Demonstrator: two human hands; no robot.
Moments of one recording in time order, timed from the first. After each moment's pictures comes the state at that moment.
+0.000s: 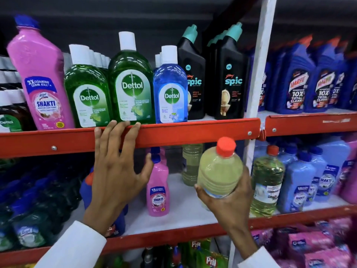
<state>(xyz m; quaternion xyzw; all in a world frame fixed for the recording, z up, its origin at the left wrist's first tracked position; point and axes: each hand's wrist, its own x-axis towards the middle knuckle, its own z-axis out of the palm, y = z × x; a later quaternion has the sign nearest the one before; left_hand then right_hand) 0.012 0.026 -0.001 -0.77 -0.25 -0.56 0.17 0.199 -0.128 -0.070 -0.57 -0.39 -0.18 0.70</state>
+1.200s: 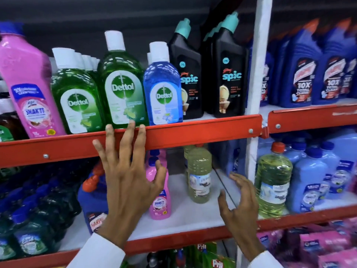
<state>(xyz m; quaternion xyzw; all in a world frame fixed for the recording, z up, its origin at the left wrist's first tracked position) 0.044 -0.001 -0.007 -0.76 -0.29 -0.55 0.17 0.258 -0.112 -0.144 -0.63 -0.39 -0.26 0.62</state>
